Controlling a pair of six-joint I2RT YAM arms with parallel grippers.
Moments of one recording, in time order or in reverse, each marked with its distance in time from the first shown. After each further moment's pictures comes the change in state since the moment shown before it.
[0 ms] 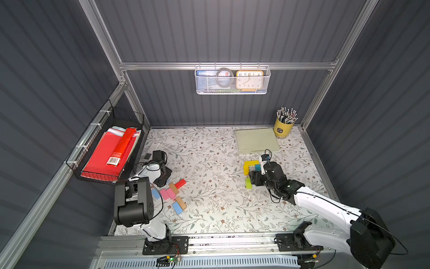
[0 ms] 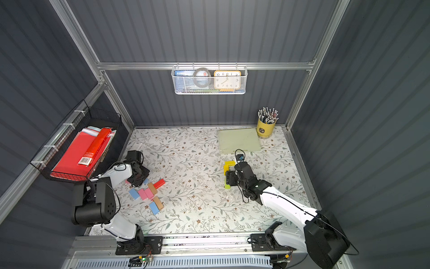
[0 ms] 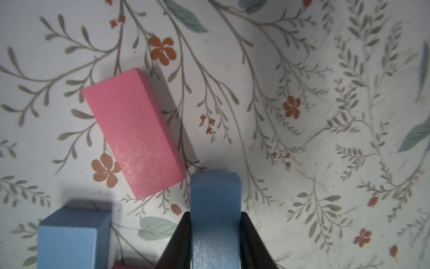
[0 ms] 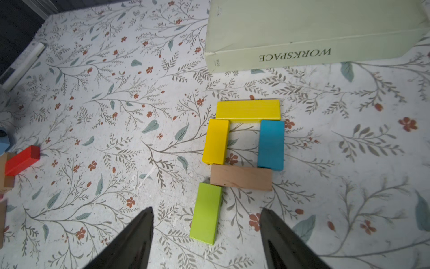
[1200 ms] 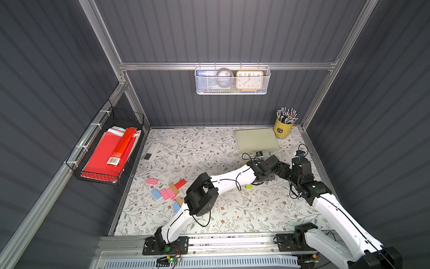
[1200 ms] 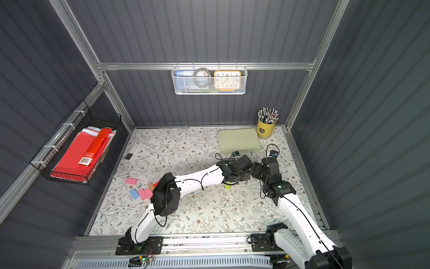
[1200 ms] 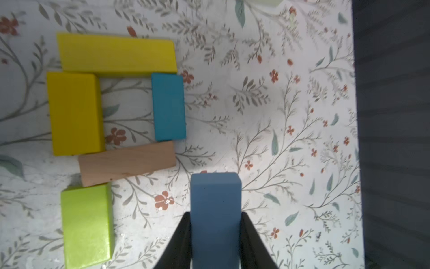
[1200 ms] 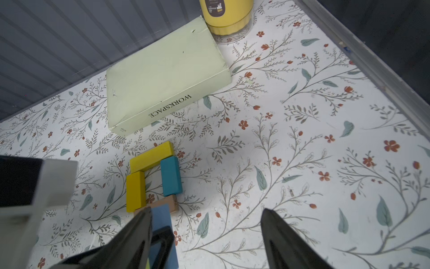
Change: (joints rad) left arm -1.216 0.697 1.092 -0.170 -0.037 -0.180; right arm -0.371 -0.230 0.033 -0.248 0.040 0.067
